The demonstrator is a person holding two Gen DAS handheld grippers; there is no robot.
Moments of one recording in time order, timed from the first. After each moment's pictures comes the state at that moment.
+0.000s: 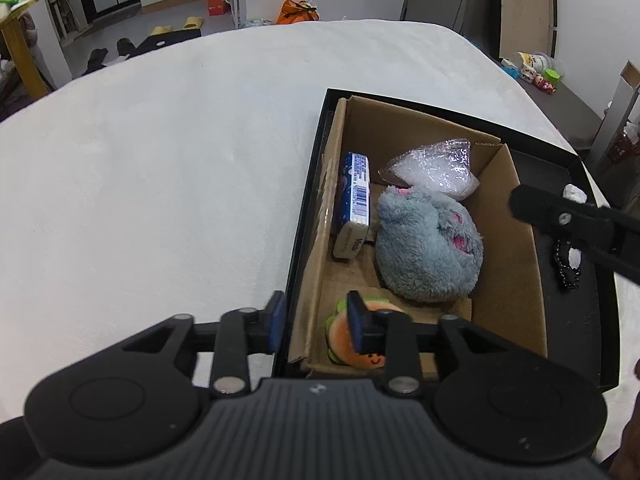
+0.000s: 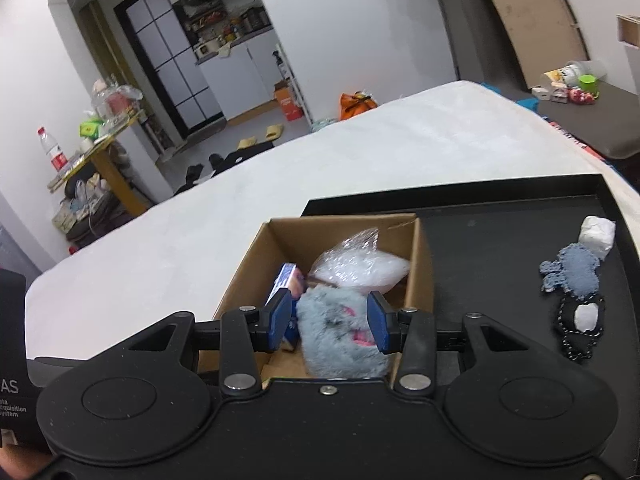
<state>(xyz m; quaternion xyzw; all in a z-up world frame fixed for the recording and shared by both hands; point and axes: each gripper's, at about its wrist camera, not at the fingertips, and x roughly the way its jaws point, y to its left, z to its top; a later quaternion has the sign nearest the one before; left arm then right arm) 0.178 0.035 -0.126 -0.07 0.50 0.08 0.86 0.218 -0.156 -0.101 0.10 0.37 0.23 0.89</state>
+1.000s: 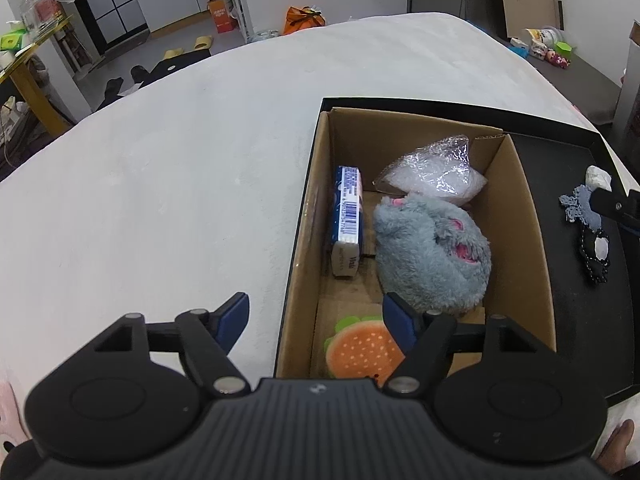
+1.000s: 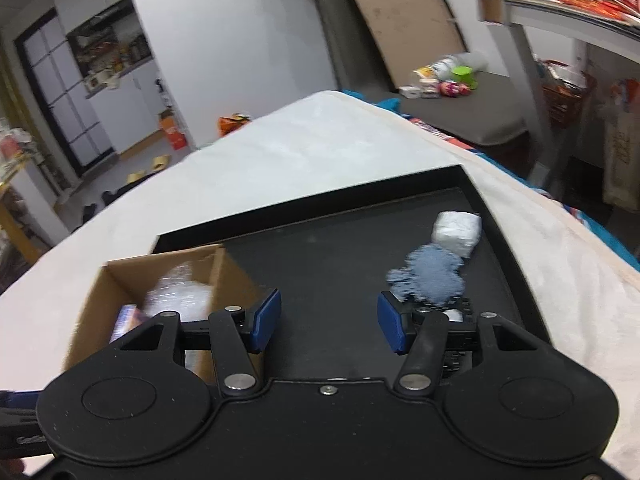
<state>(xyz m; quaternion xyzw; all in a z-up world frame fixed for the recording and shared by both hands) 0.197 0.002 -0.122 0.00 0.50 0.12 0.86 0.247 -0.226 -0.133 0.11 0.37 0.06 0.92</state>
